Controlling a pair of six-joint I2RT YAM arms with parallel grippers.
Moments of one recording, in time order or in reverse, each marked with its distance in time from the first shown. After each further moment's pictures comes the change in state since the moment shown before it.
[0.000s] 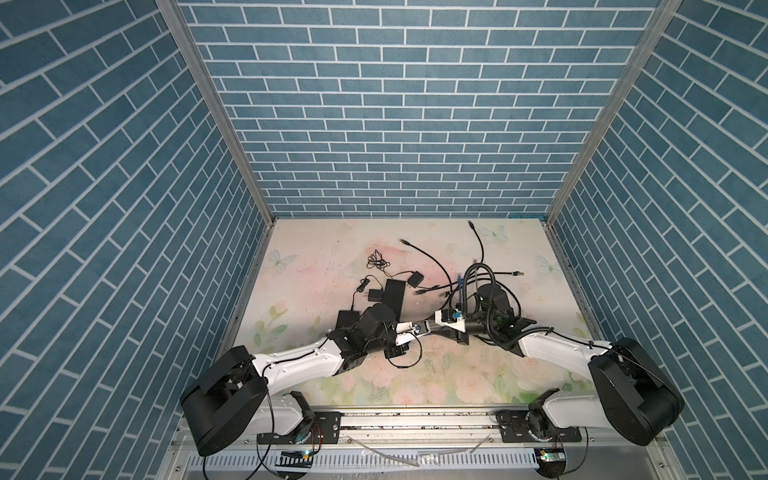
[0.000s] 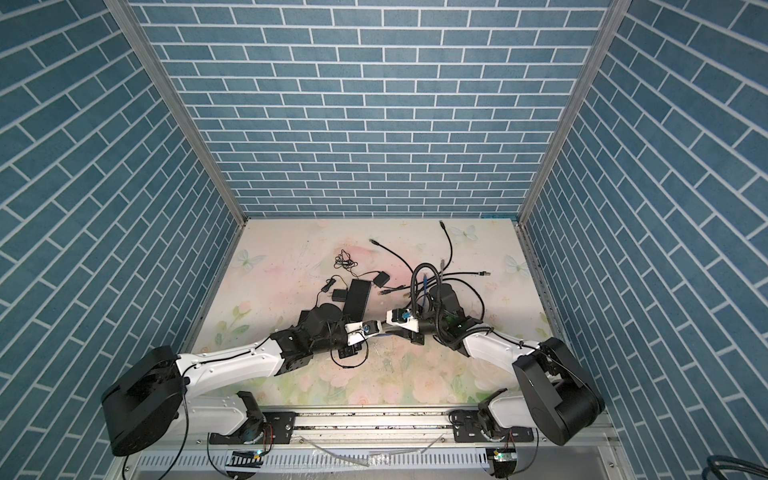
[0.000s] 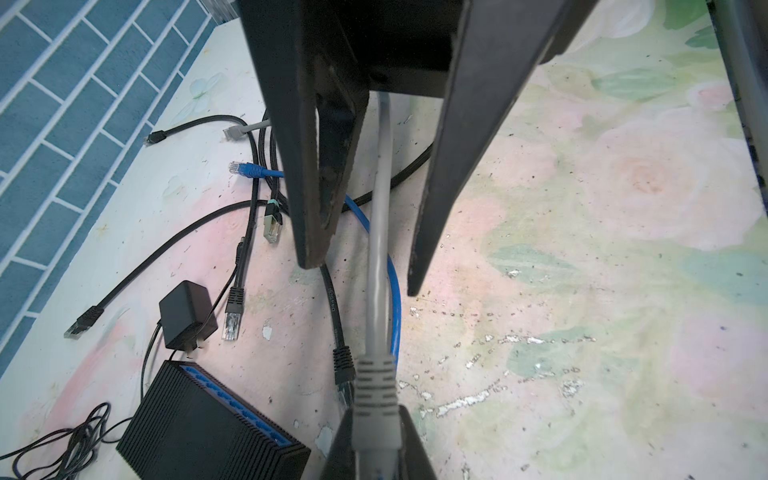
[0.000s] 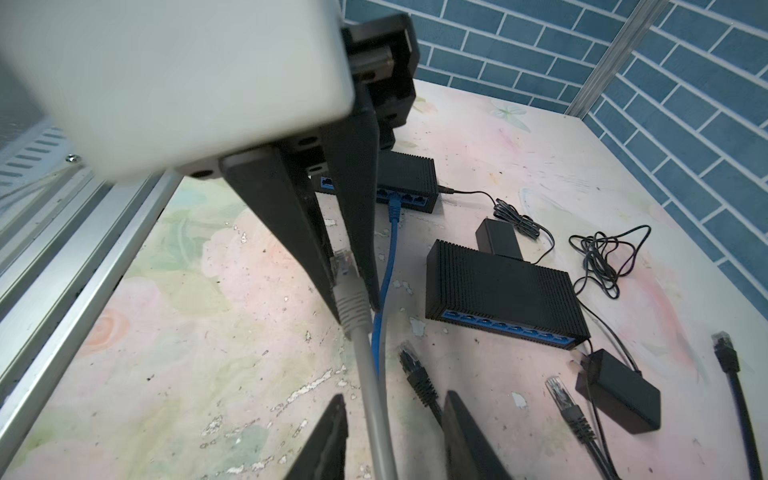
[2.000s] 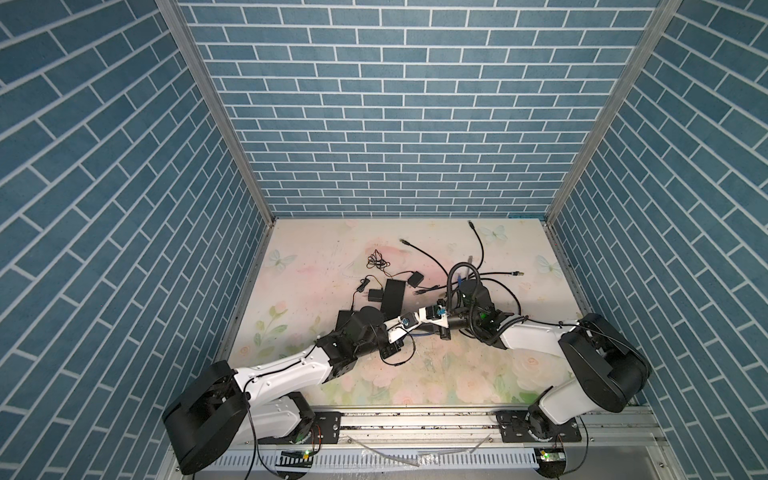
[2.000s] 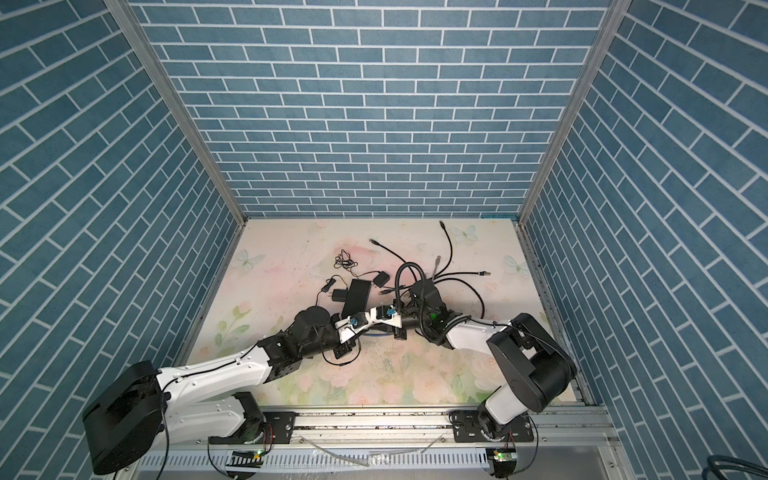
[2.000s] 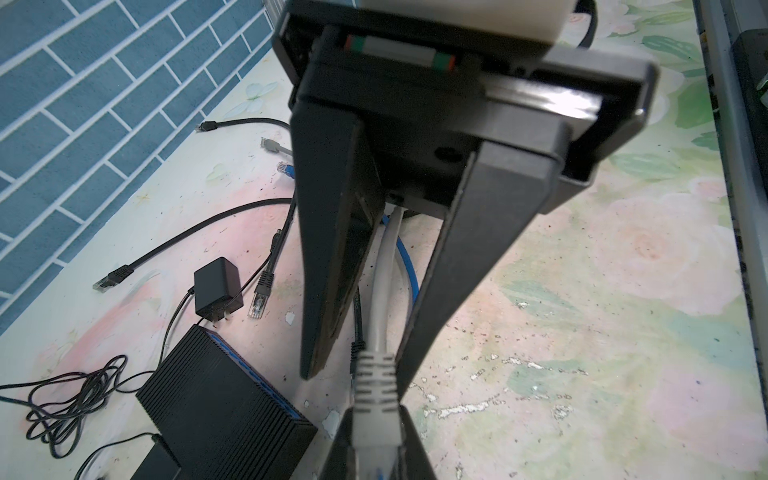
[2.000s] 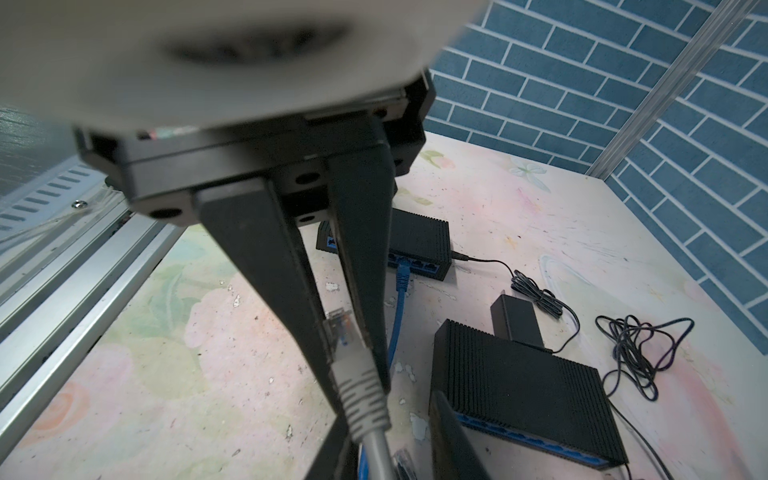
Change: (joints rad) left arm 0.018 -0.113 -0.079 0.077 -0.016 -0.168; right arm 0.106 0.182 0.105 0.203 -0.031 0.097
